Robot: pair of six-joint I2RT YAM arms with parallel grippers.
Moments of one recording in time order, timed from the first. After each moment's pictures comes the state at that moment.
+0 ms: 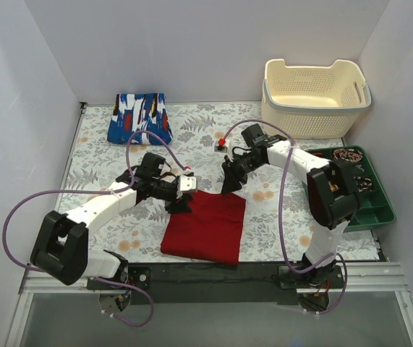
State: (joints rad) left arm -0.45 1.31 0.78 -0.42 0.85 0.83; right arm 0.49 1.79 1.27 -0.69 -0.91 -0.52
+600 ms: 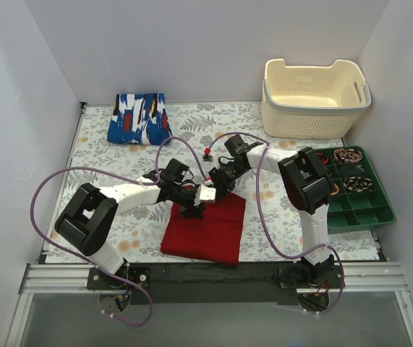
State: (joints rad) left arm -0.63 1.59 0.83 -0.27 0.77 0.86; right arm 0.57 2.08 1.37 -0.58 -0.90 -0.29
